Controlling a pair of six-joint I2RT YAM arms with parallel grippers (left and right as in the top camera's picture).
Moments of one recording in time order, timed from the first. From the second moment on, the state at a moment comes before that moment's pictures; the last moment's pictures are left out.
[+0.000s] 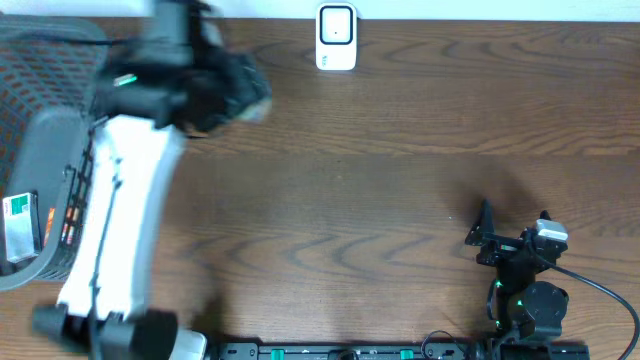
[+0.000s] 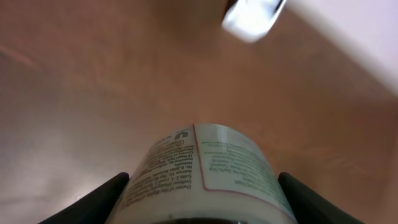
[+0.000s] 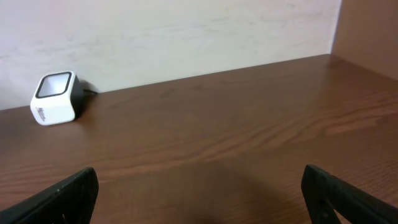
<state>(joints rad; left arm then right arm) -0.23 1.67 1.84 -1.23 0.16 -0.65 -0.05 0.02 0.04 -0.12 0.10 0.15</state>
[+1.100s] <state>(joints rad) -0.62 1.96 1.33 -0.82 0.21 0.11 -0.05 0.02 0.04 -0.12 0.10 0.15</state>
